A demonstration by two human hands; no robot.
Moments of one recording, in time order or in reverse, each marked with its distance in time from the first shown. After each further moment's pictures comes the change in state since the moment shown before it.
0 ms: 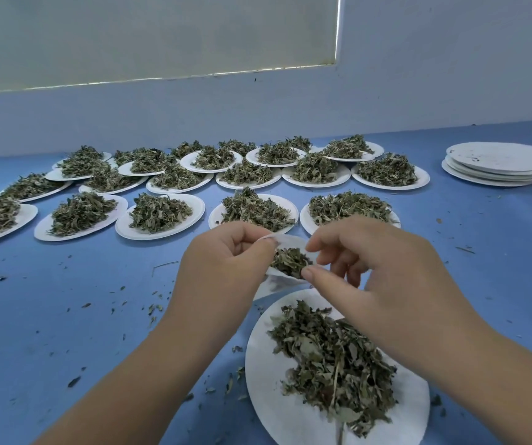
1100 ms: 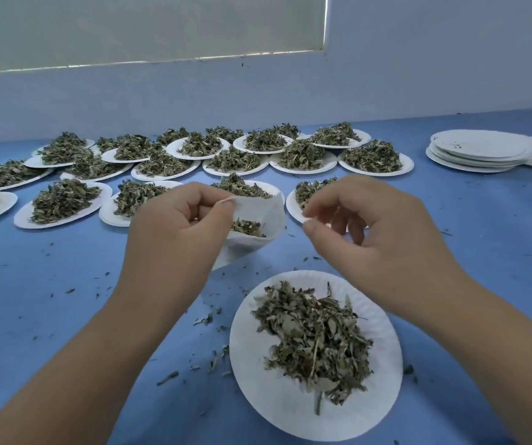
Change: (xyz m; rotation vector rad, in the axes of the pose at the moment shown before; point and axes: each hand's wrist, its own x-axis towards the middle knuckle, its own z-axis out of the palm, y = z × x) left_hand 0.003 0.007 -0.016 0.103 0.130 0.178; right_hand 0.009 0.011 -0.010 0.077 0.037 -0.011
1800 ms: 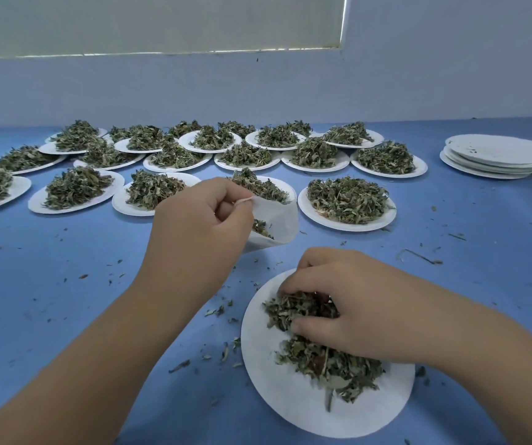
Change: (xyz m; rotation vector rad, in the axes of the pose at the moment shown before) left_hand 0.000 -0.001 0.002 0.128 -0.022 0.050; right_hand -0.011 -0.009 0.014 -0.313 -0.760 0.022
